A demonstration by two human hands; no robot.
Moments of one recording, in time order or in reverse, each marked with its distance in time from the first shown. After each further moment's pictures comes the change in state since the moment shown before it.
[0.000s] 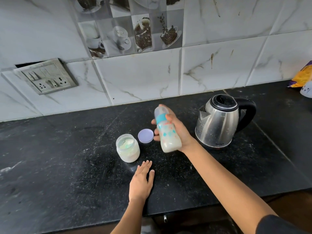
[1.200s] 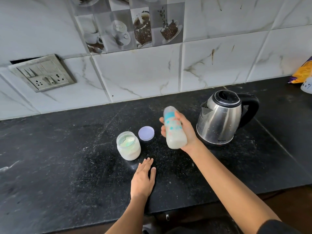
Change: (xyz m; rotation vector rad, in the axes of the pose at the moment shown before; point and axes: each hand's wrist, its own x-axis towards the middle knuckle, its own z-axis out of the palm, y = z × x) left_hand 0.000 0.000 -0.002 0.018 0.003 0.017; right_hand -0.005 0.008 -0.015 0.188 0.220 0.027
